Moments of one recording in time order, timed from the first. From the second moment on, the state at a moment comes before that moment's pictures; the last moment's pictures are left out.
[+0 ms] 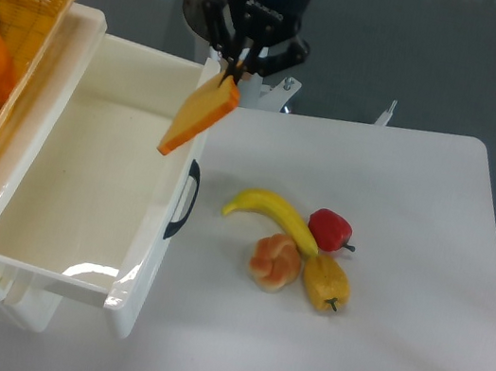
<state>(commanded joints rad) 2.51 -1.48 -1.52 -1.59 1.14 0.72</state>
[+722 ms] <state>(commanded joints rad) 2.34 -1.57 -1.55 -1.49 1.14 0.61</state>
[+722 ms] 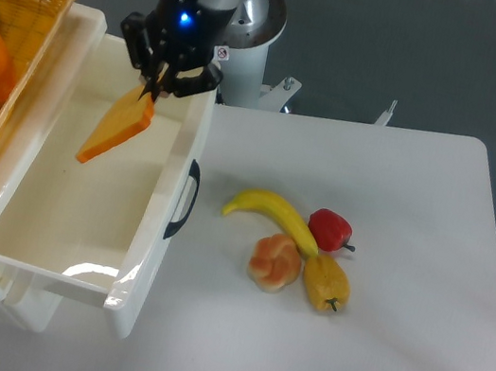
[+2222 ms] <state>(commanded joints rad) 2.47 -1.61 -1.52 -1.34 1.19 0.72</state>
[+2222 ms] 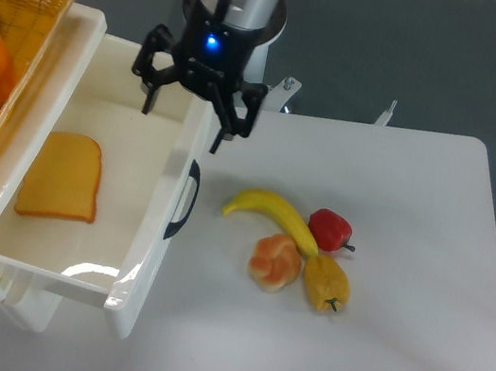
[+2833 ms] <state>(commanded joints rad) 2.47 -1.72 -1.50 -1.29 1.49 0.91</state>
